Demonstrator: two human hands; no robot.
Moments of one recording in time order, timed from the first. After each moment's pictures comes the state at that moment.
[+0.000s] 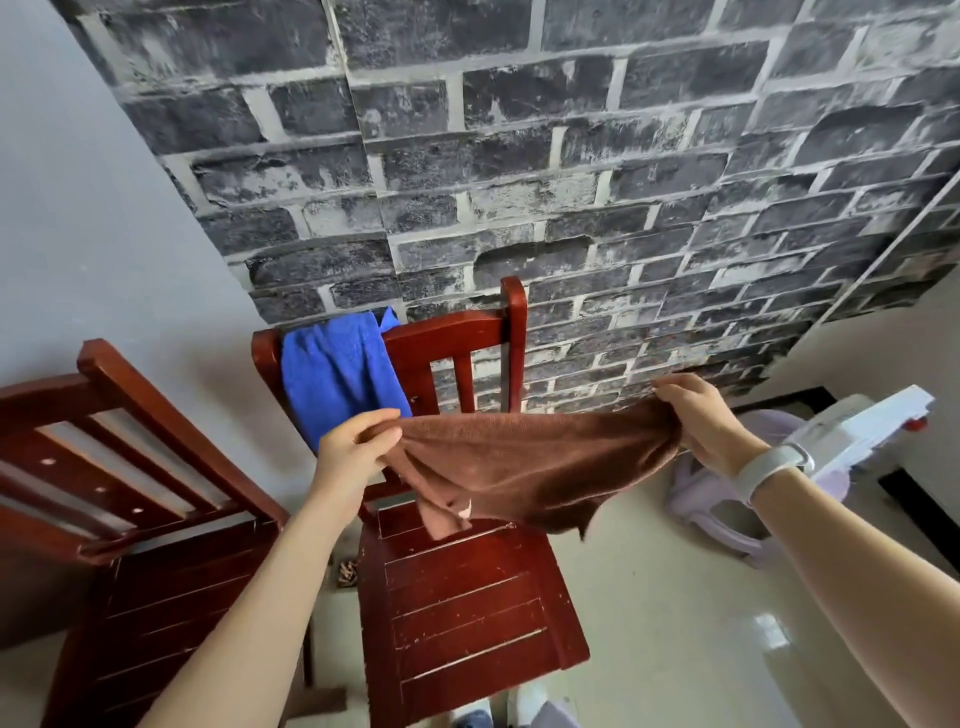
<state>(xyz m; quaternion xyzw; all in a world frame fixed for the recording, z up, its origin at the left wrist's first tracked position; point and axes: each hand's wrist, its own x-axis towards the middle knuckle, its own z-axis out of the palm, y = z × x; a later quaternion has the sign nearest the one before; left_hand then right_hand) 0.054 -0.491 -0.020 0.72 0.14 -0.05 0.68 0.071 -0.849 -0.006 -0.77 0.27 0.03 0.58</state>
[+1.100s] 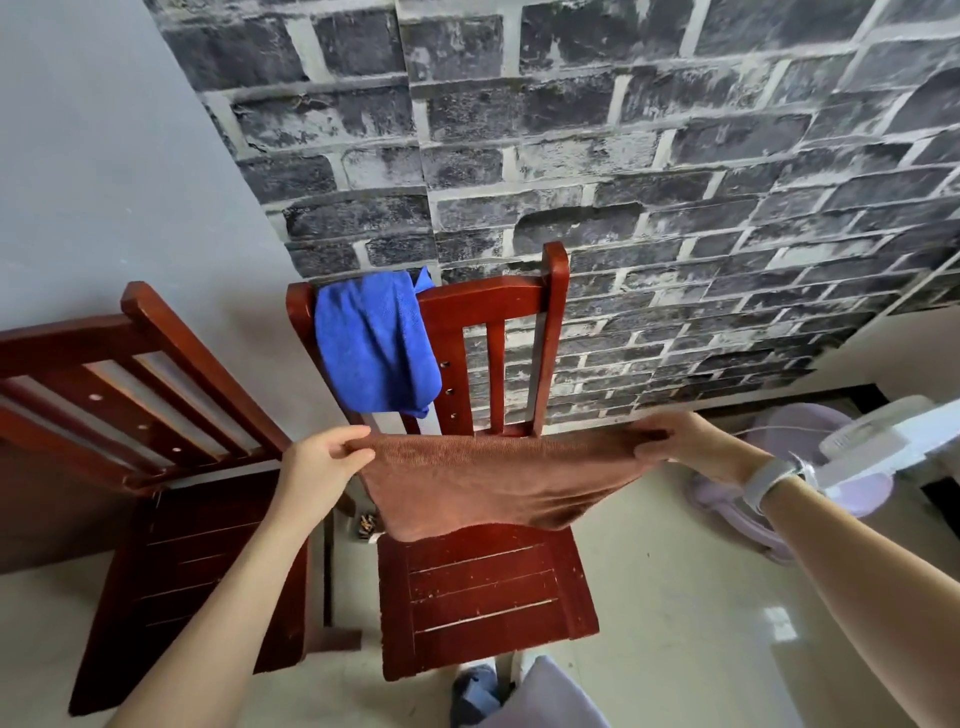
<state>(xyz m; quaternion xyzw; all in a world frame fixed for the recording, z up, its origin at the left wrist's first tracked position) 0.013 -0.430 -0.048 0.88 0.14 -0.01 0.46 0.059 -0.834 -0.042 -0.86 0.06 0.25 0.43</state>
